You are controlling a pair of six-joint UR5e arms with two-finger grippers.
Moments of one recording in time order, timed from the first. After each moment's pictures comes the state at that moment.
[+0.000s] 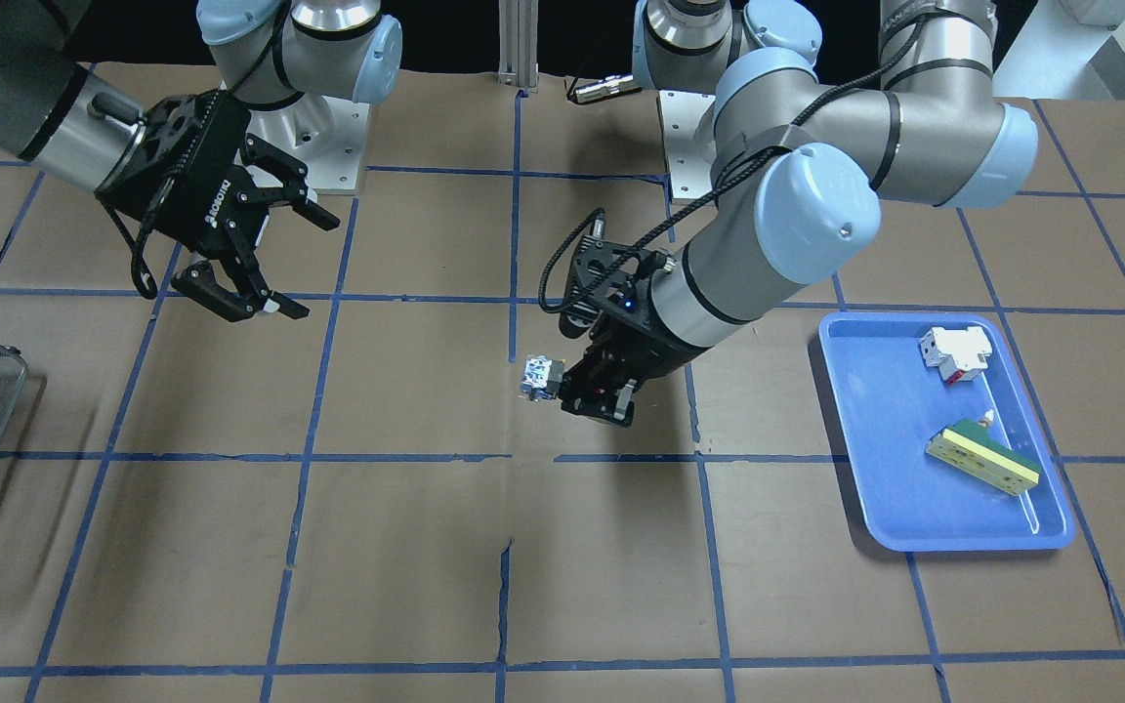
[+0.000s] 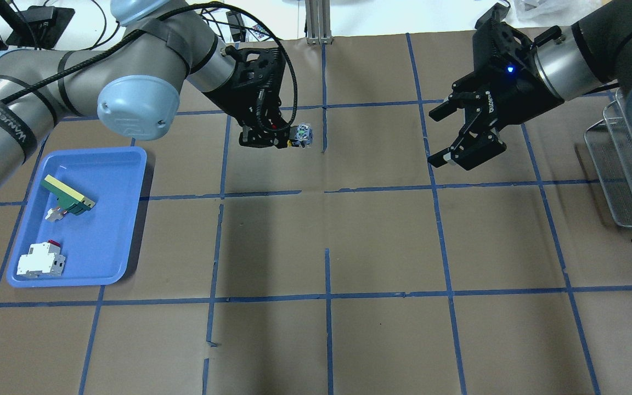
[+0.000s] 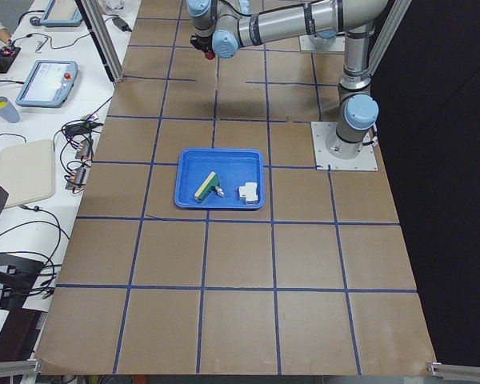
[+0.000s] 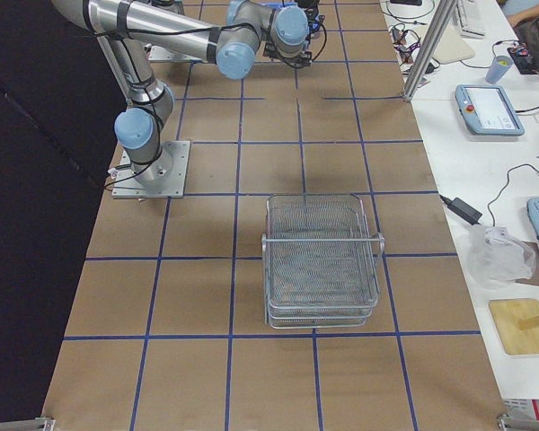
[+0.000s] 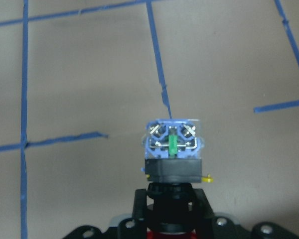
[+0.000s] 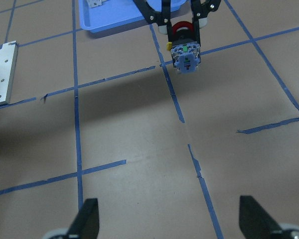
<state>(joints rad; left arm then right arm) -1.70 -1.86 -1.60 -1.25 1.14 1.62 1.35 -1.60 1.80 -1.61 -0.87 -1.60</state>
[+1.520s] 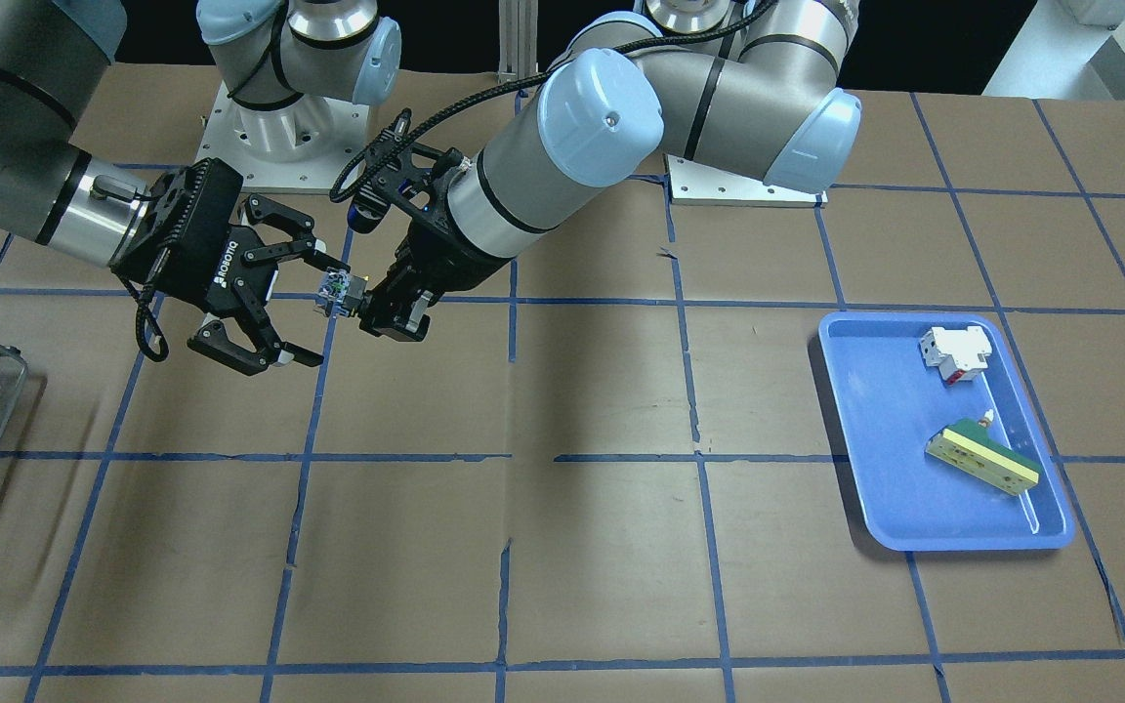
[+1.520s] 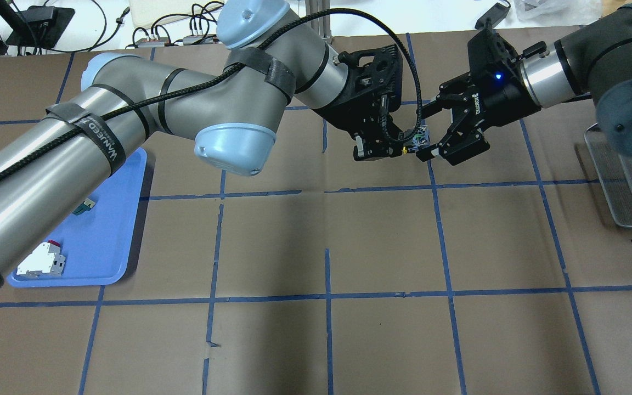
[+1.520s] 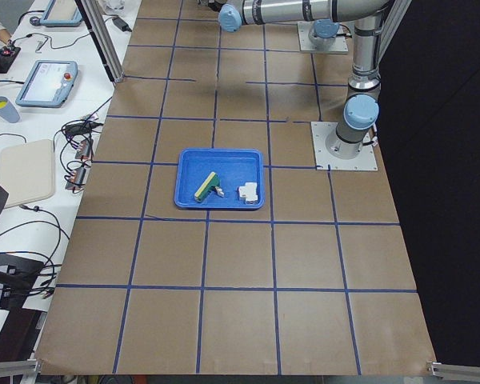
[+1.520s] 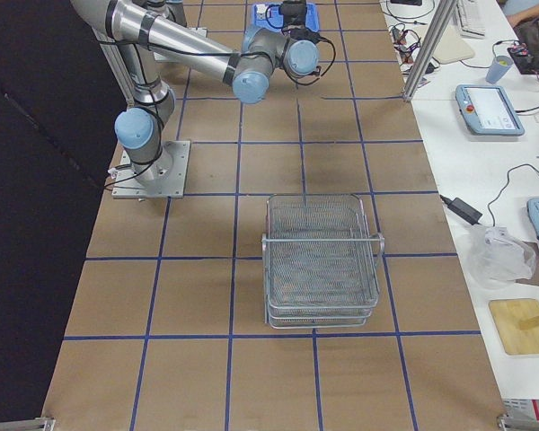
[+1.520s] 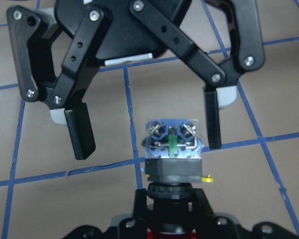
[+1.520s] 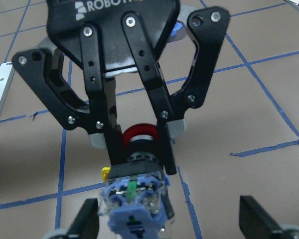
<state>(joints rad) -1.93 -1.88 -1.58 -1.03 0.96 1.28 1.34 -1.51 1.83 -1.68 -0.76 -1.68</state>
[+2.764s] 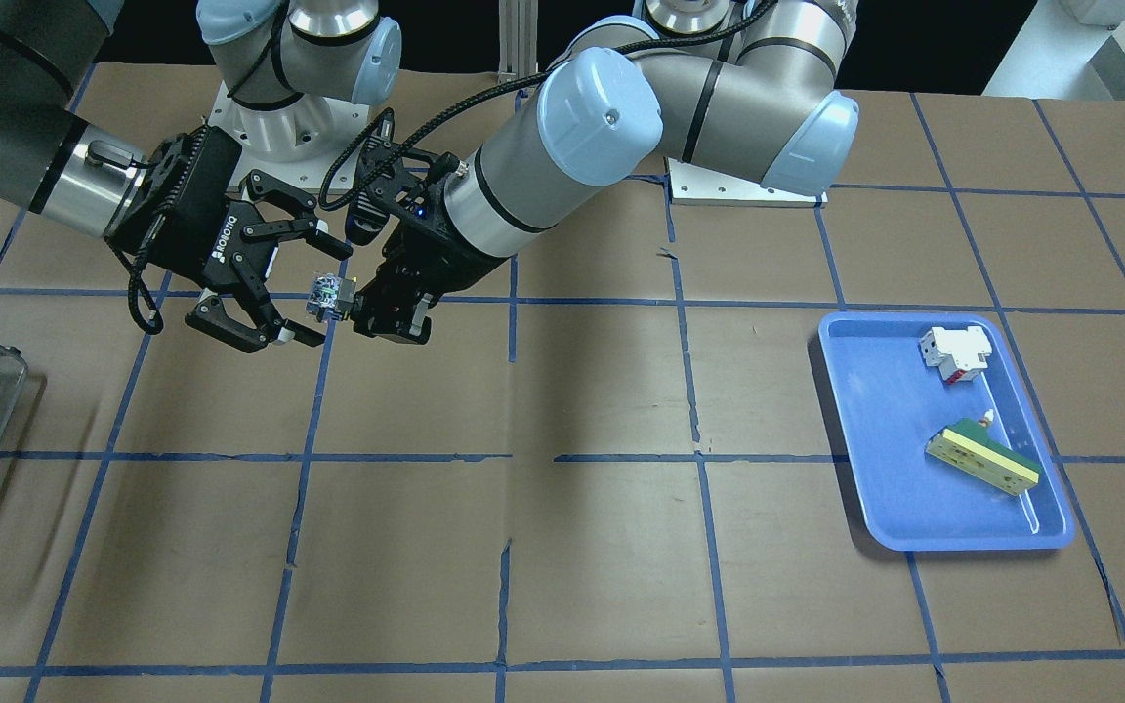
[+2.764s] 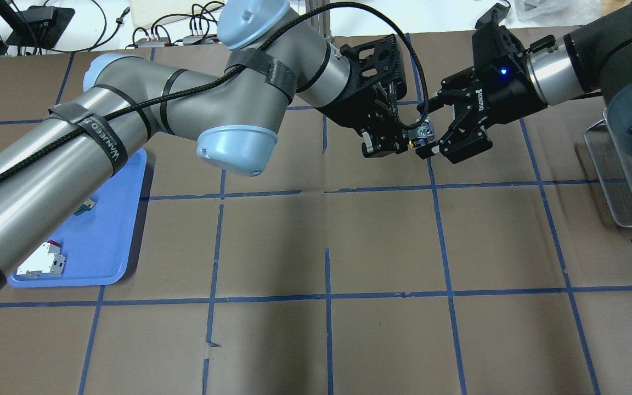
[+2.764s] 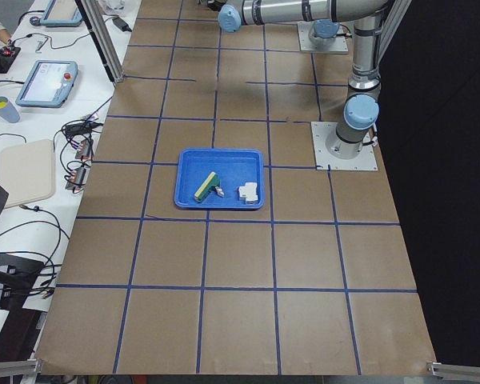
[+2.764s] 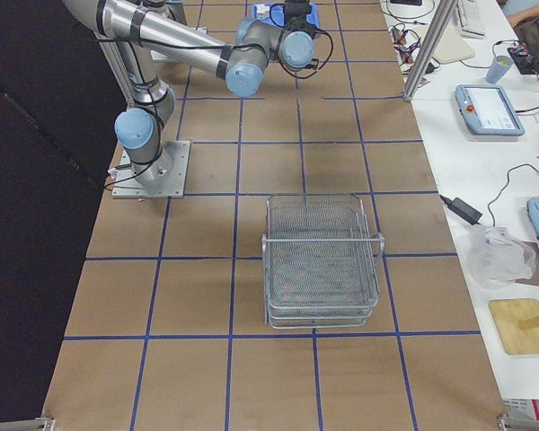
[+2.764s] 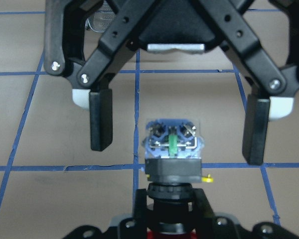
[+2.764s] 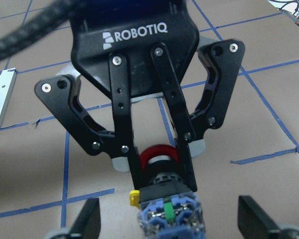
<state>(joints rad) -1.93 -1.89 -1.58 -0.99 0.94 1.13 1.34 -1.55 1.84 -1.66 -0.75 -1.66</state>
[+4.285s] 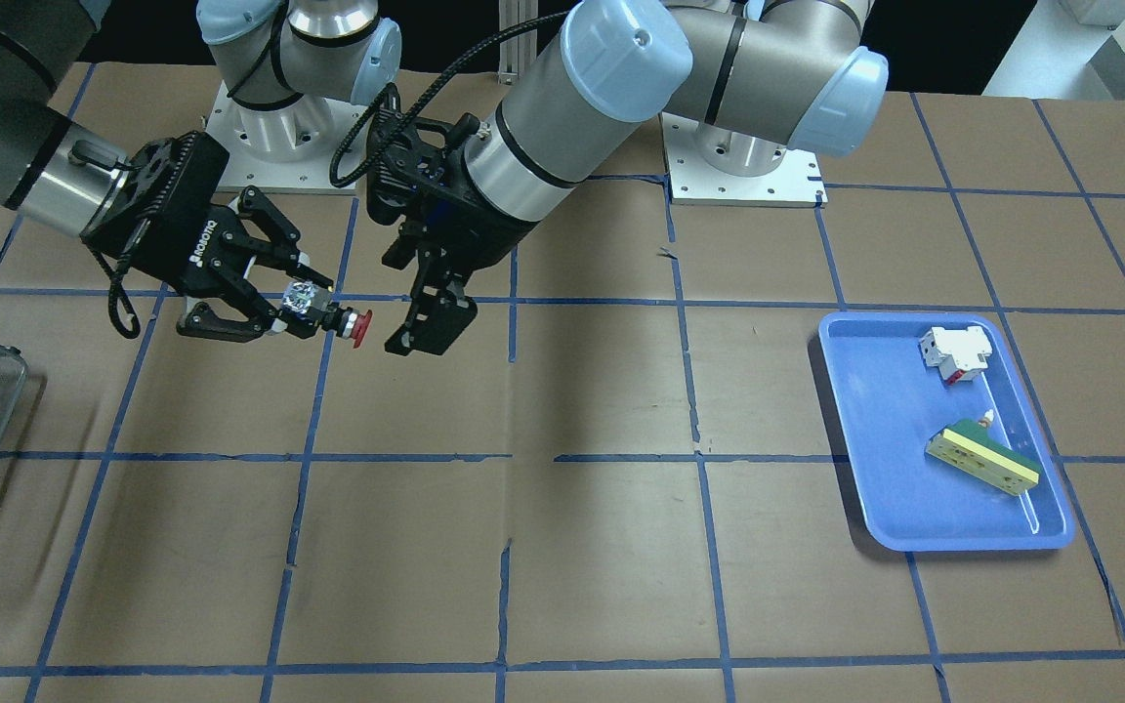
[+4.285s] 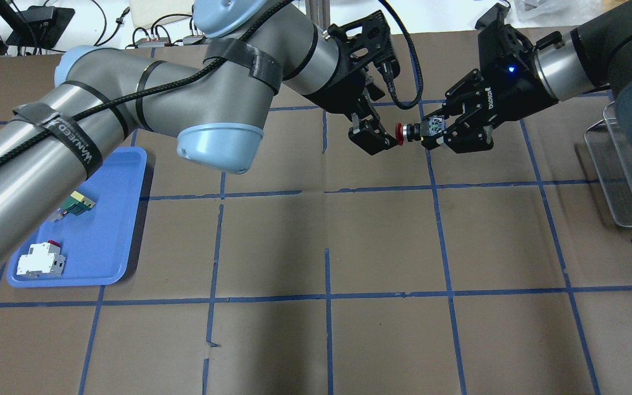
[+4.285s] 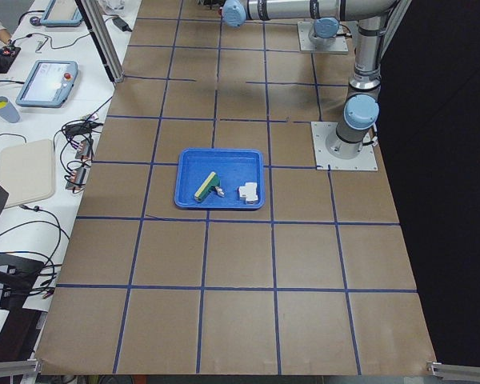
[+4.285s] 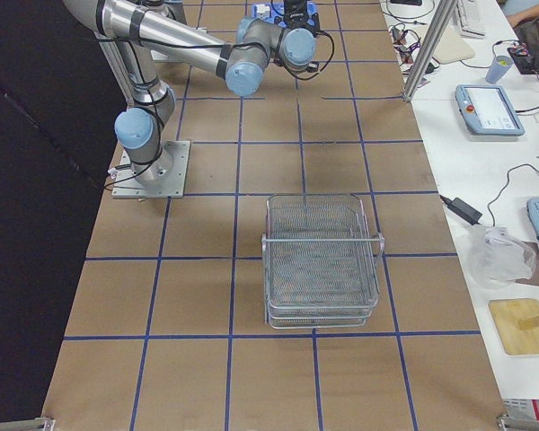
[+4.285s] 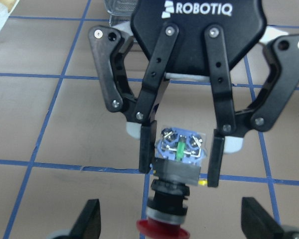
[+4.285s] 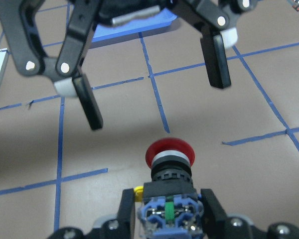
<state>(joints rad) -1.90 -1.82 -1.59 -0.98 1.06 1.00 1.31 -1.55 1.81 -1.68 -0.85 -1.66</state>
